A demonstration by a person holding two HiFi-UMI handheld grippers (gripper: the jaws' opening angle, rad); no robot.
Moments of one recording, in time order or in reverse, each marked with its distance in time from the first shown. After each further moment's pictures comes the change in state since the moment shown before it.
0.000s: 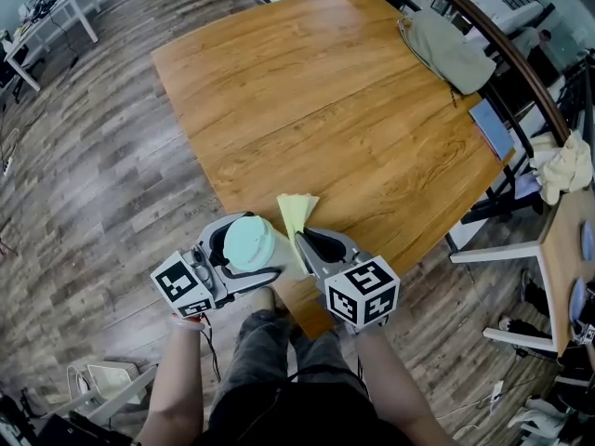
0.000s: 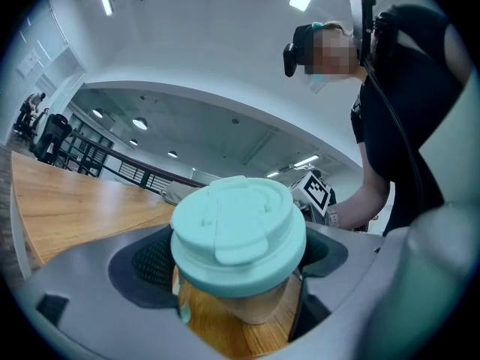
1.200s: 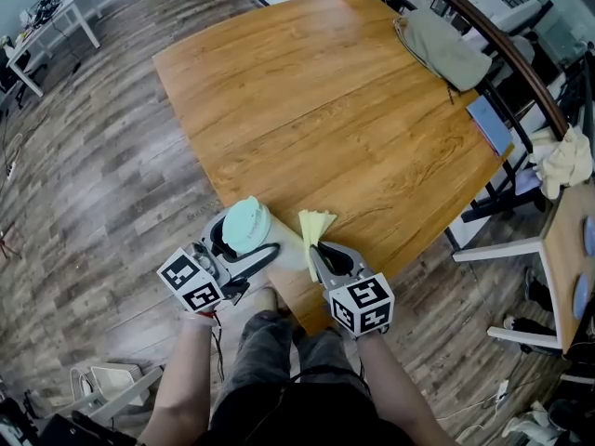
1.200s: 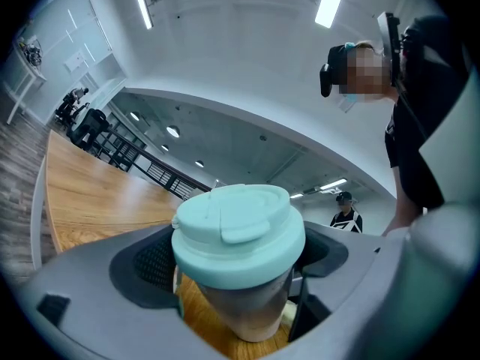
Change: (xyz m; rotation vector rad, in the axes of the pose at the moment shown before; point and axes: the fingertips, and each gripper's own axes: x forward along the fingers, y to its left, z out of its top) left arm 0.002 0.024 0.003 -0.186 -0.136 0.173; right arm -0.028 -0.025 -0.056 -0.057 0.009 -0.115
